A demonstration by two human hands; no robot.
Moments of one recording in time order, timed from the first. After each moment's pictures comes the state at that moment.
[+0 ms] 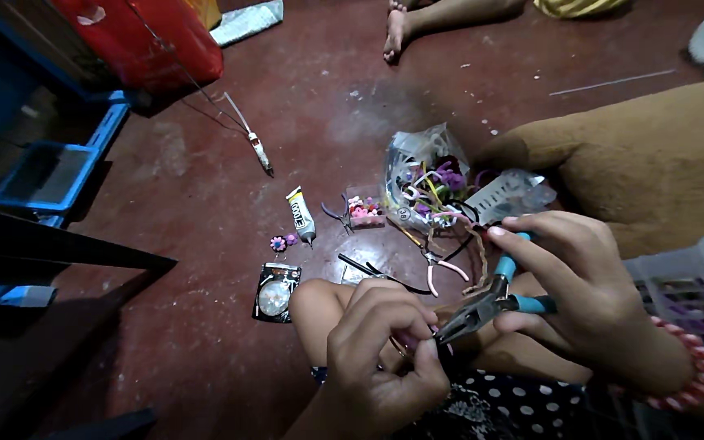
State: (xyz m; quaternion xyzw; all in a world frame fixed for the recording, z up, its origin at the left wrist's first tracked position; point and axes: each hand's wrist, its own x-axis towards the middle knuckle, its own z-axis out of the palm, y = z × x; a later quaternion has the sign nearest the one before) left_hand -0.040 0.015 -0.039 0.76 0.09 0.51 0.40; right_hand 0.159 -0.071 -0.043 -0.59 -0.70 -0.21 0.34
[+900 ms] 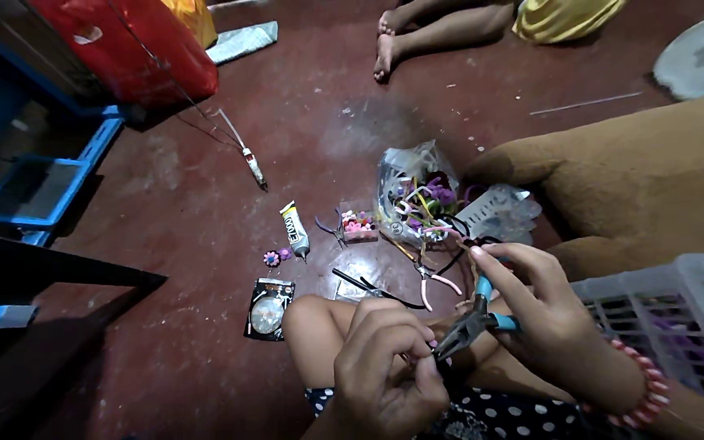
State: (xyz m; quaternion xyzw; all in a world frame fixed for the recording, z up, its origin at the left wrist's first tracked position) left_hand -0.024 0.016 -0.049 0.76 0.08 0.54 0.35; right_hand 0.154 -0.067 -0.061 -0.63 -0.67 -0.19 0.35
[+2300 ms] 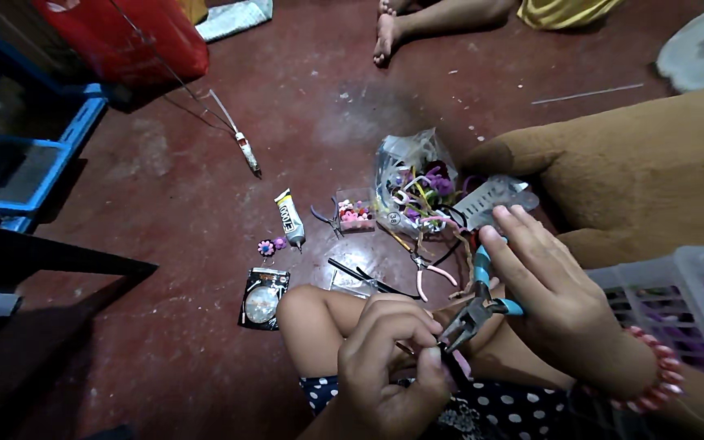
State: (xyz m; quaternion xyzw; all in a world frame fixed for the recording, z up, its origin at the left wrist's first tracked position) left_hand -0.024 0.007 -0.051 0.73 0.10 0.52 0.44; right_hand 0.155 -0.067 -0.051 -0.64 -0.67 -0.23 0.29
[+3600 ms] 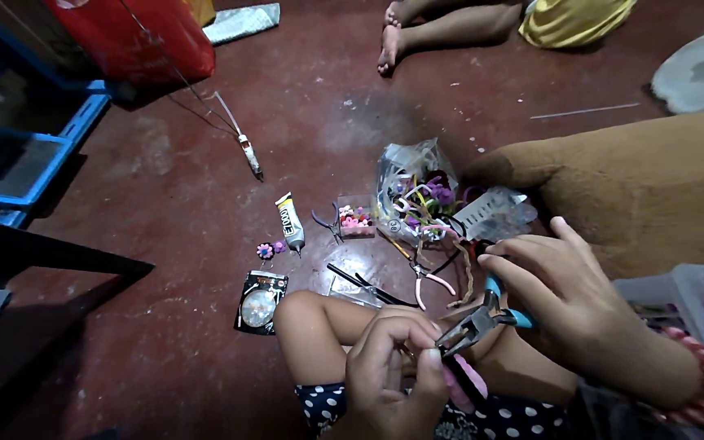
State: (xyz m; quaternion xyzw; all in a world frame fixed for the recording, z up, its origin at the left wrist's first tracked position) left_hand -0.019 -0.005 -0.048 0.64 0.13 0.51 0.56; right_hand 0.169 -0.065 -0.035 -0.60 -0.73 -0.22 0.24
